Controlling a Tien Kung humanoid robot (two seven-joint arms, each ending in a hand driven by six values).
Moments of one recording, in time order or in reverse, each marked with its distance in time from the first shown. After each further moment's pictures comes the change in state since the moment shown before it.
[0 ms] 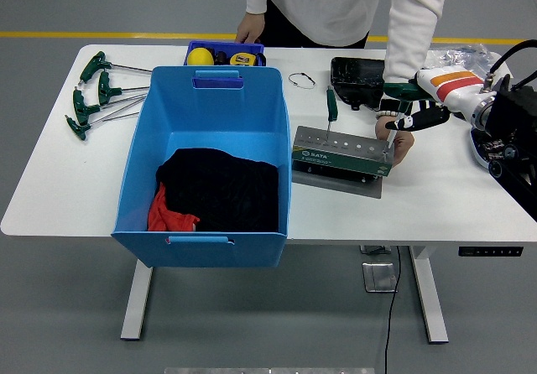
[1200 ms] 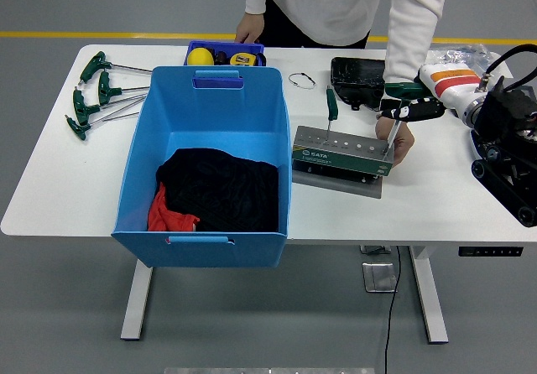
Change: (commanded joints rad) left arm -0.003 0.000 0.003 0.000 0.002 -0.002 0.003; right arm 0.021 0.063 -0.045 -0.072 0.032 -0.088 -0.136
